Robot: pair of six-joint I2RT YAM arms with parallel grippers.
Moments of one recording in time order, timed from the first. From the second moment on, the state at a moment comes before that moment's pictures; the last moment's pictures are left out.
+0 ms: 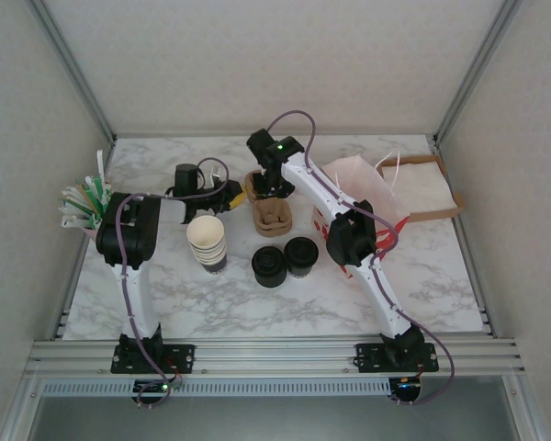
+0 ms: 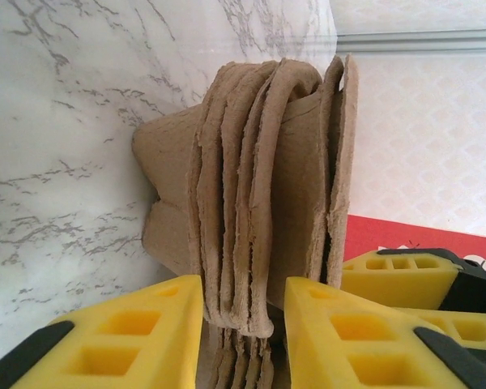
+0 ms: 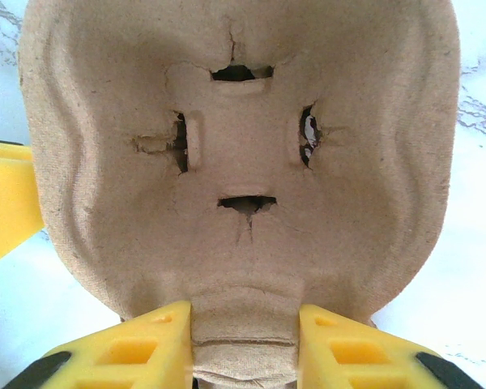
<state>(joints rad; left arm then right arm) -0.11 2.09 1.11 0.41 0.91 -1.02 0.68 2.52 2.55 -1.30 0.00 0.44</state>
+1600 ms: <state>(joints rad) -0.12 2.06 1.10 0.41 0.92 -1.02 0.68 2.52 2.55 -1.31 0.00 0.45</state>
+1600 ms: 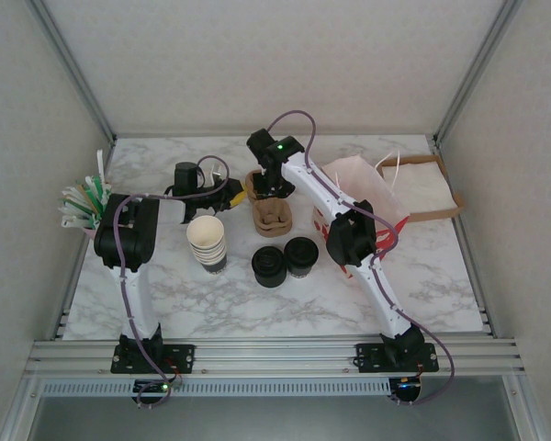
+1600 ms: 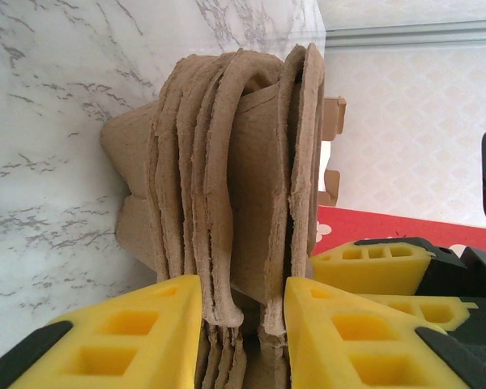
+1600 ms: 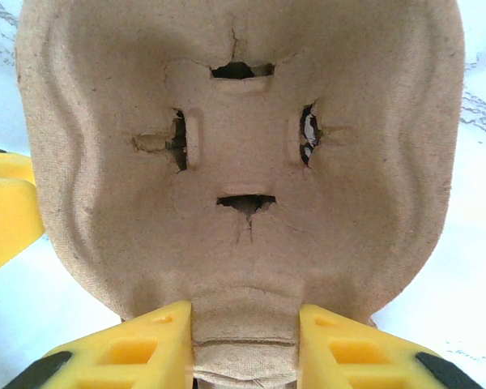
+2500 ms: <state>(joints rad) -0.12 2.08 1.06 0.48 0.92 -1.04 0.68 2.52 2.55 -1.30 -0.01 0.46</state>
